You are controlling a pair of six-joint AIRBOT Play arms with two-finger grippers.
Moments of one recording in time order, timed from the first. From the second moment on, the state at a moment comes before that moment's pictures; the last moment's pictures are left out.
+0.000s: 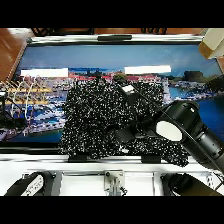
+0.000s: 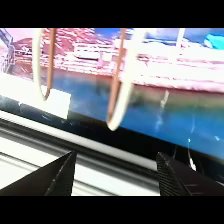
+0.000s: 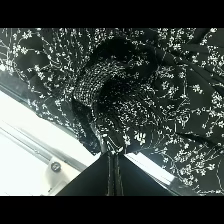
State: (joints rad) left arm 0.29 -0.96 0.82 1.82 -1.18 -1.49; right arm 0.81 -0.98 1.21 -1.47 1.40 1.87
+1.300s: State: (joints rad) left arm 0.39 -1.24 0.78 1.81 -1.03 -1.31; right arm 0.81 -0.98 1.21 -1.48 1.40 1.92
